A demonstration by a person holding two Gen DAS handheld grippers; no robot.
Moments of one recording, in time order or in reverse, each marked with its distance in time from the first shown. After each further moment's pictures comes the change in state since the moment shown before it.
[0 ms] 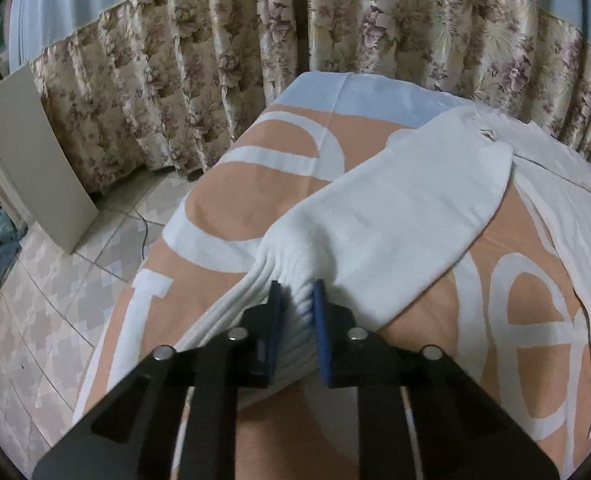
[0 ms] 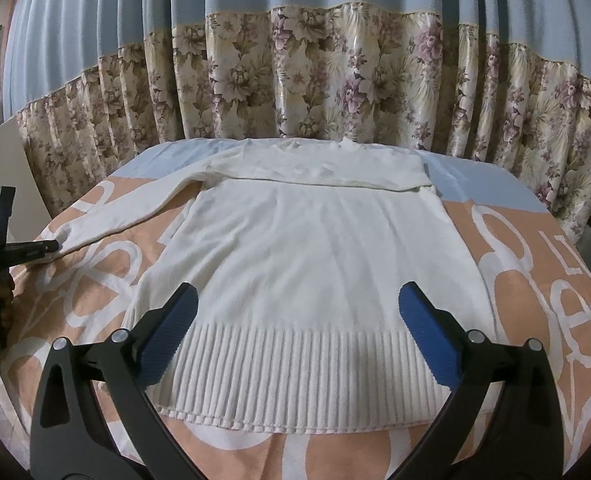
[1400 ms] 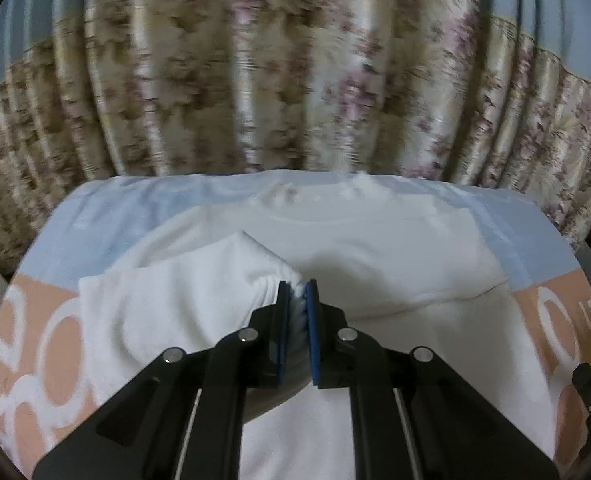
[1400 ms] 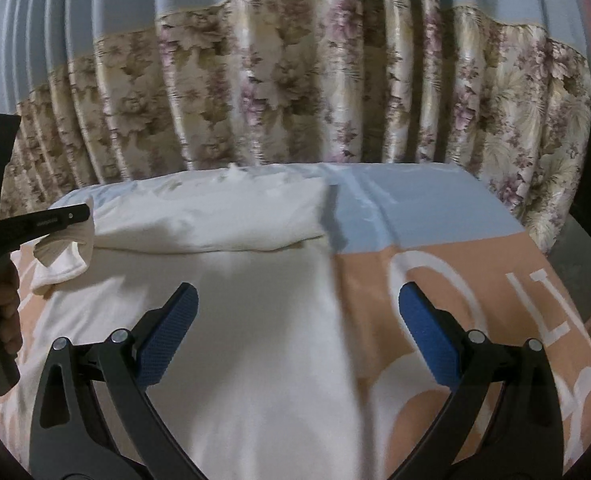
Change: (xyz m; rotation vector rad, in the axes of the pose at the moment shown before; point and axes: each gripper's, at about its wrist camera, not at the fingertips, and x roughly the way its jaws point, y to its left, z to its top) left arm 0.038 -0.372 0.174 0.154 -0.088 -0.264; right arm 0.101 -0.184 0.077 0.151 0.007 -0.160
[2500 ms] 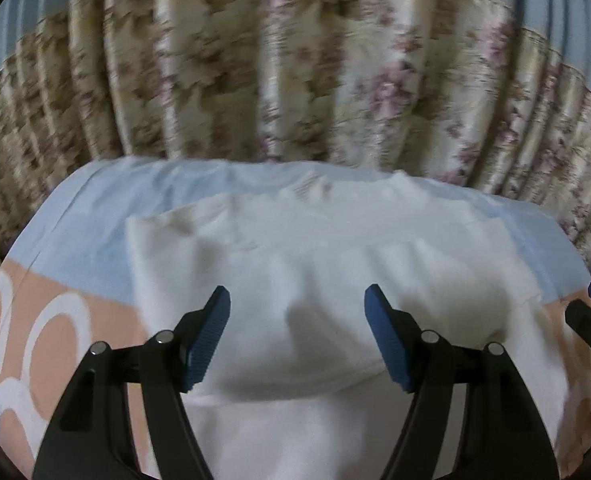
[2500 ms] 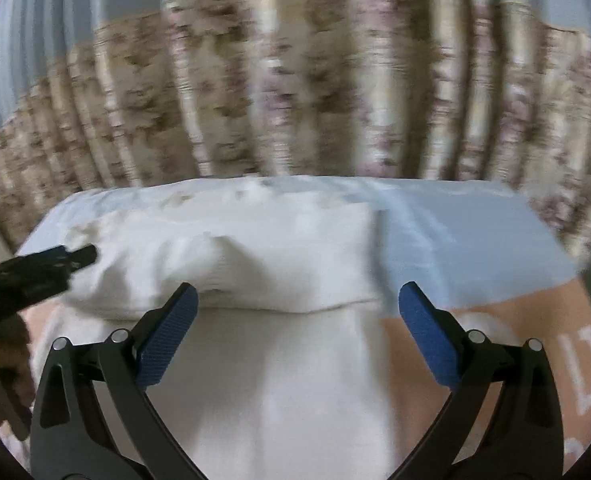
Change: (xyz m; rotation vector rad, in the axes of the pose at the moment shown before) left arm 0.025 0.063 -0.012 -0.087 0.001 0.035; right arm 0.074 0.064 0.045 -0.090 0.037 0.174
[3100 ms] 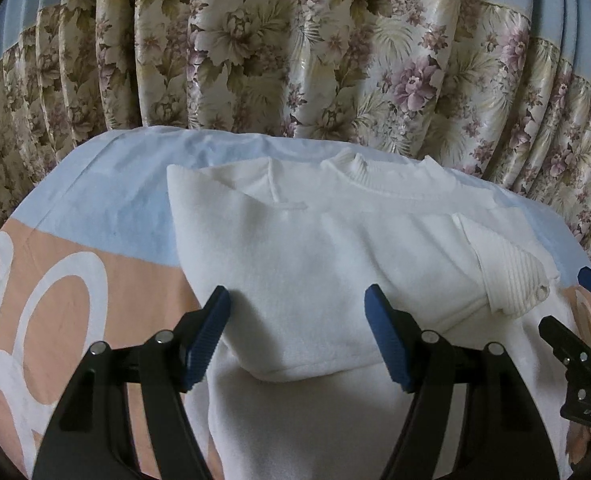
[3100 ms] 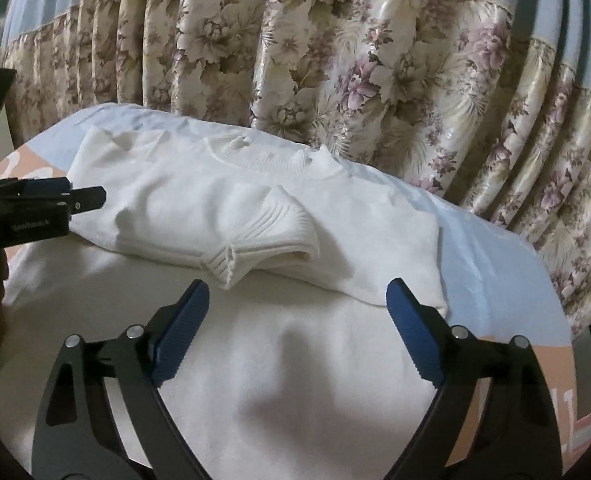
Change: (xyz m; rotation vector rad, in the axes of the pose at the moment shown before) left arm 0.004 0.031 -0.030 -0.041 0.000 -0.015; right arm 0.024 0.055 -0.024 -0.321 0.044 -0.082
